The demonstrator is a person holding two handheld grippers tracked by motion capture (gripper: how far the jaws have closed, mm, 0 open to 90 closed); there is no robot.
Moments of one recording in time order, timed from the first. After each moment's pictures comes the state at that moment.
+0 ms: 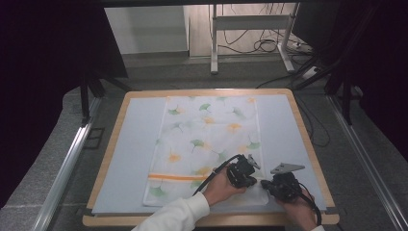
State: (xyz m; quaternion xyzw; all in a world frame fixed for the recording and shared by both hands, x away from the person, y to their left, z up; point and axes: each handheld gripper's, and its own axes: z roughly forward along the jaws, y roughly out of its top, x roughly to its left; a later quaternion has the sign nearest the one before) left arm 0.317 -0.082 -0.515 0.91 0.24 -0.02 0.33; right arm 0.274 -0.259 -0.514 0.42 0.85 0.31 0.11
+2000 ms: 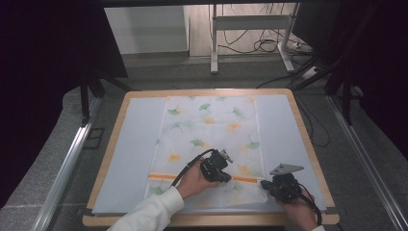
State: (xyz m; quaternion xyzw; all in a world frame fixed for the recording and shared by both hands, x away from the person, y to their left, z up) left arm 0.328 -0.002 -0.513 0.92 0.27 -0.04 0.29; right arm 0.273 -0.258 -0.515 0.40 0.85 0.30 0.12
